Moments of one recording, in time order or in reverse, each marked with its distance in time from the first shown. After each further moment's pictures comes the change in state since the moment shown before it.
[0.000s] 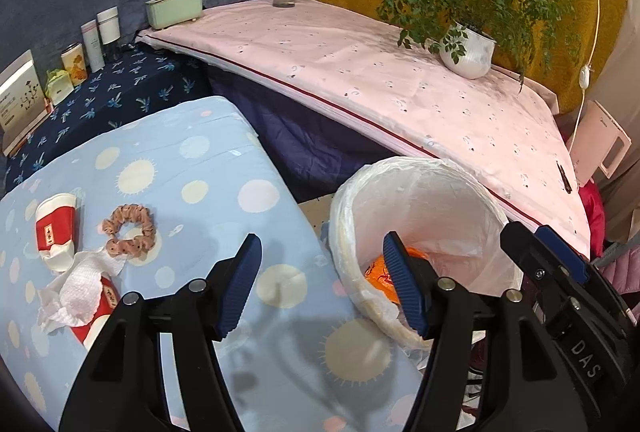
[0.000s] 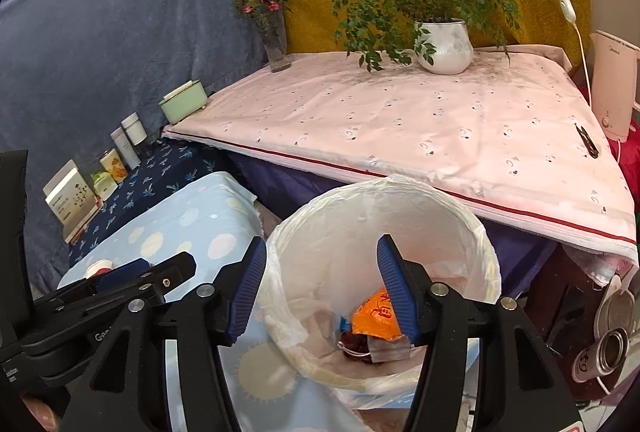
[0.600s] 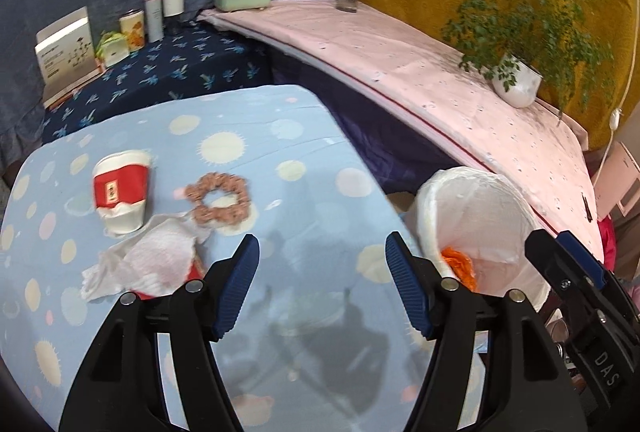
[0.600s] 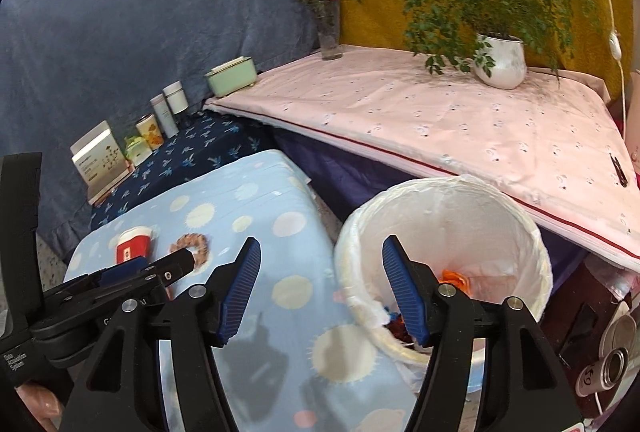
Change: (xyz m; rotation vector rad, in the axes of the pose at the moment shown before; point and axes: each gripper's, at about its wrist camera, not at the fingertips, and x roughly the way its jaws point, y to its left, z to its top) left arm -0.034 0.091 -0.023 -0.154 -0.010 0.093; right arm -0.009 0.080 -0.015 -0.133 0.034 0.082
